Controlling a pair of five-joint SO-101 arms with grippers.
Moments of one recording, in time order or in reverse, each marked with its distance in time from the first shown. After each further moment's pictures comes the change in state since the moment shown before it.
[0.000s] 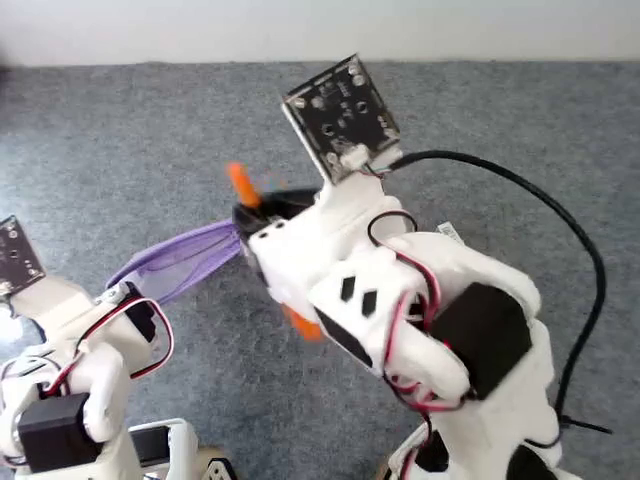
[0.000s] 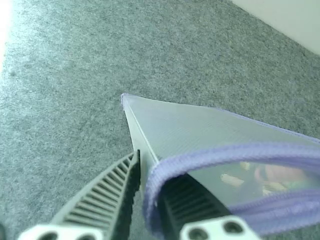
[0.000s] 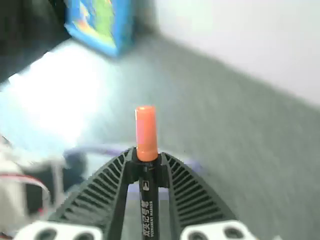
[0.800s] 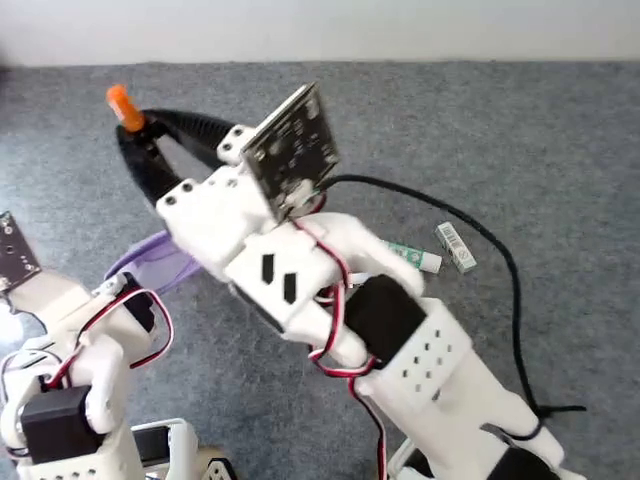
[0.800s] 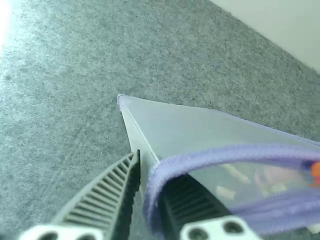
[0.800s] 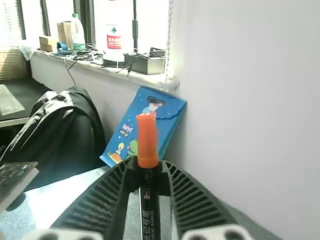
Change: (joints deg) left arm -0.1 1.1 0.7 -4.3 2.3; right arm -5.5 -1.7 29.3 -55.0 7.8
